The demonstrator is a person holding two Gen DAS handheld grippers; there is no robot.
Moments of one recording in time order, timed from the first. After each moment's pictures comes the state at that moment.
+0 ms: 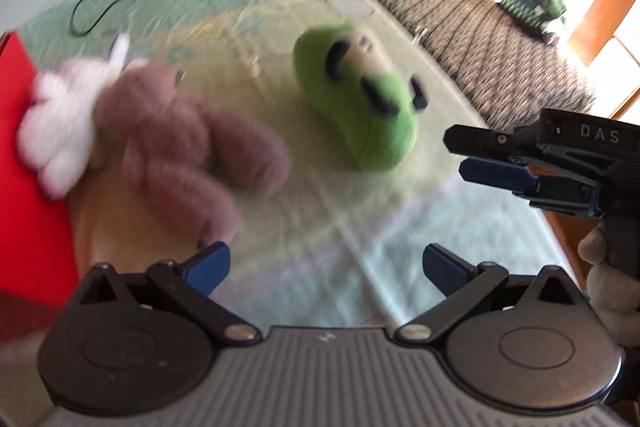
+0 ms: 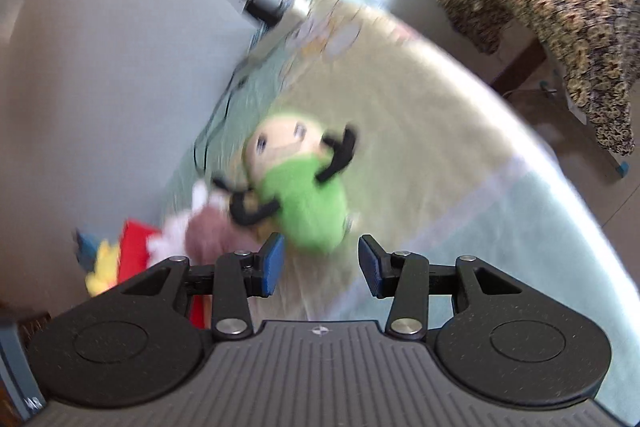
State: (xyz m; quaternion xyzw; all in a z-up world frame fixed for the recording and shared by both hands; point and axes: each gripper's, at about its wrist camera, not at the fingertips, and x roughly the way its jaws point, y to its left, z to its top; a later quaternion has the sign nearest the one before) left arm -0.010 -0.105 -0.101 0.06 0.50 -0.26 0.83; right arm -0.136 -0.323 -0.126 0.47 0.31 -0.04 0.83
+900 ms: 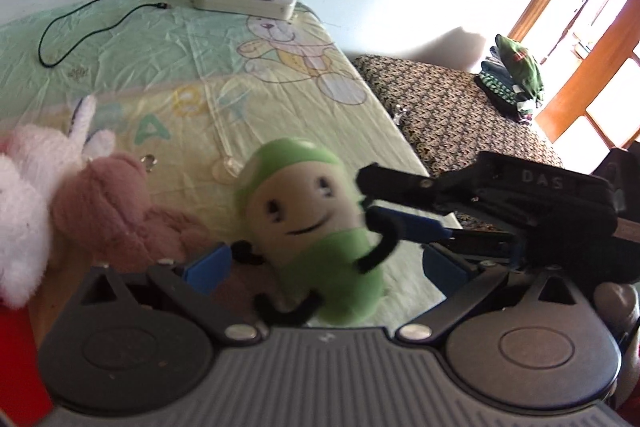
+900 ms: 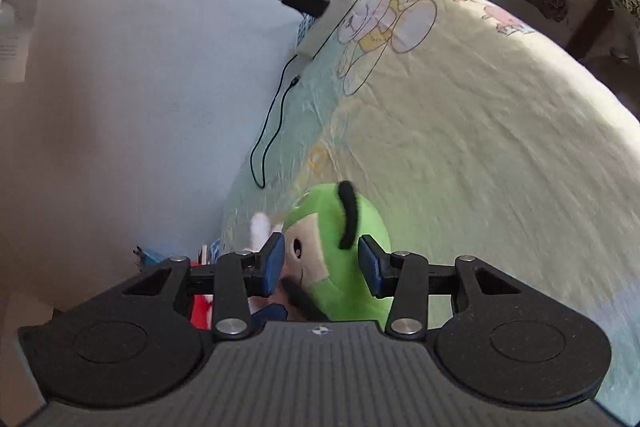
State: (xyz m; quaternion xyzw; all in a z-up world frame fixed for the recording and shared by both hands) left arm 0.066 -0.103 -0.103 -0.03 0.46 -0.30 0.84; right arm -0.048 -0.324 -0.139 0.53 0.30 0.05 0.79
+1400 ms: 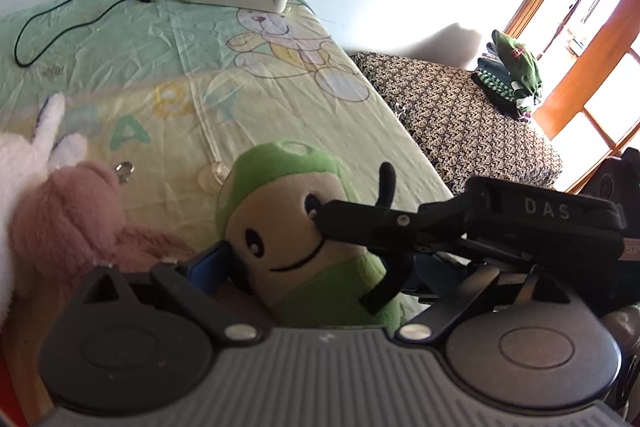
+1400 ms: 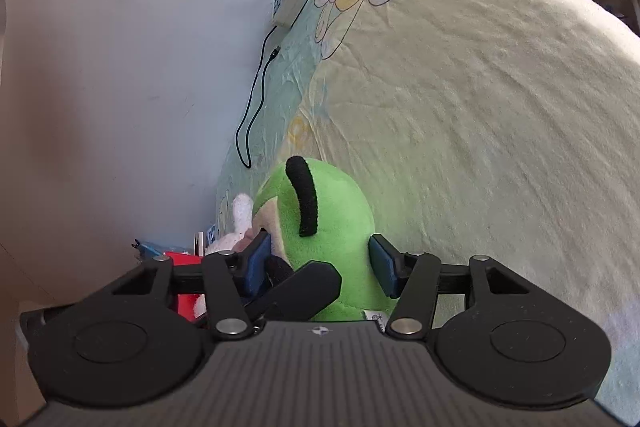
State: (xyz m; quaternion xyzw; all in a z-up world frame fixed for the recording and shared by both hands) left arm 0.085 -0.113 -0.127 -0.03 0.45 -0.32 0.83; right arm -0.035 -0.313 -0.167 0.55 0.33 0.06 0.76
